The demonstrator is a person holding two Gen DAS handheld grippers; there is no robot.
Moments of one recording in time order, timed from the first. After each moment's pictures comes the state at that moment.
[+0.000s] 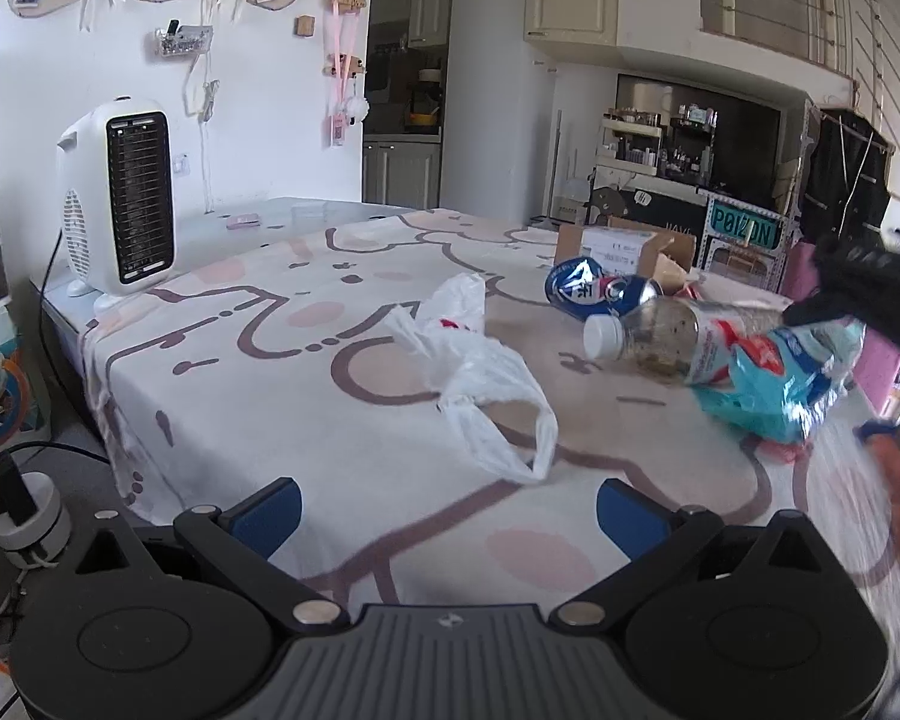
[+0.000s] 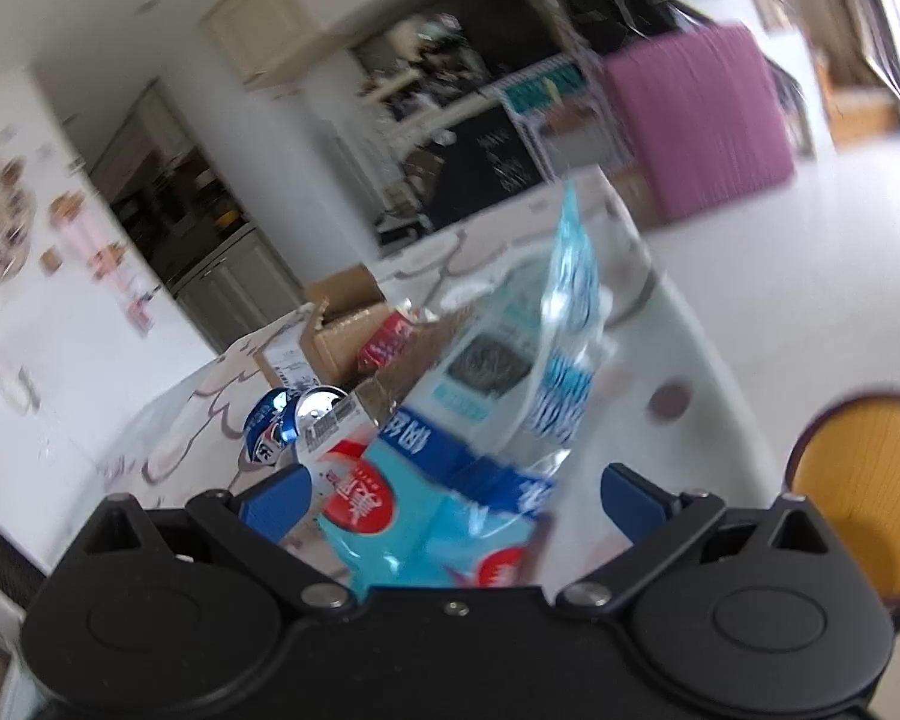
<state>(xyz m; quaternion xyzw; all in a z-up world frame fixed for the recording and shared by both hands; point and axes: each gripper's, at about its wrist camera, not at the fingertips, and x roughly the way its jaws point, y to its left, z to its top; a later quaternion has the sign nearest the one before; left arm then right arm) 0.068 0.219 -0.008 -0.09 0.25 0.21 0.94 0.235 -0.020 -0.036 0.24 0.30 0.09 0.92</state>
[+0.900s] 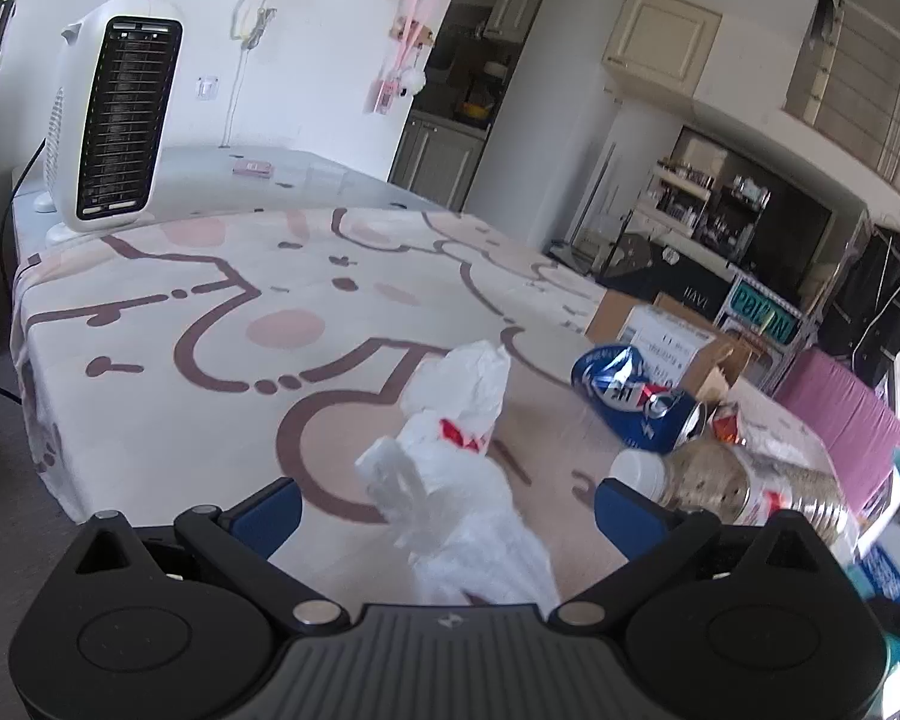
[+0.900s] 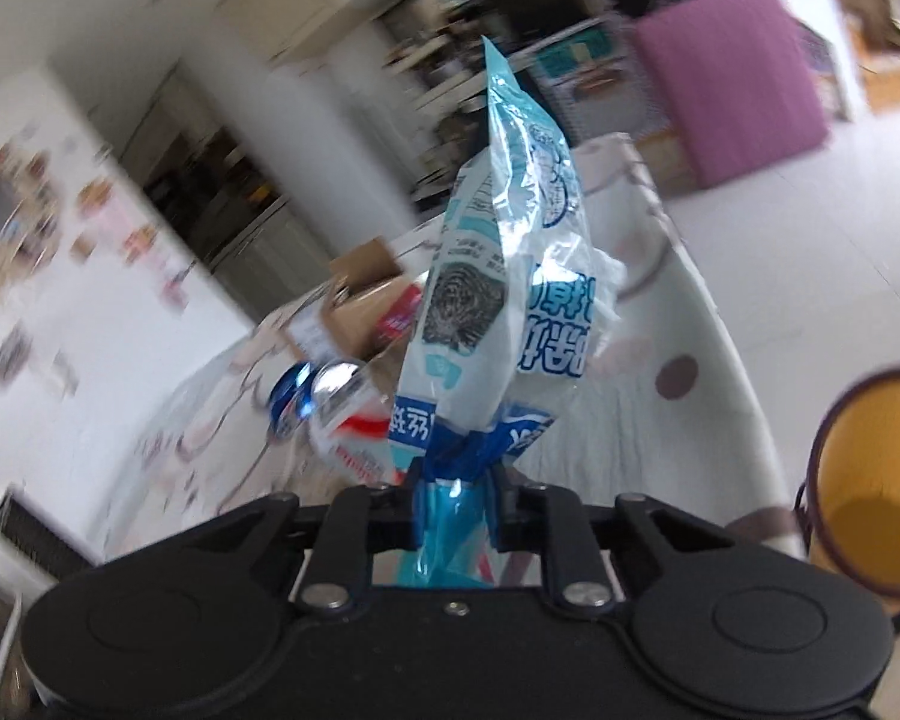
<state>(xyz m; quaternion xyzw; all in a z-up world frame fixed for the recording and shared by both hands) 0.148 0.277 -0.003 -0.22 0.23 0.22 0.92 0.236 -0.045 -0.032 0.24 0.32 0.17 0.90</state>
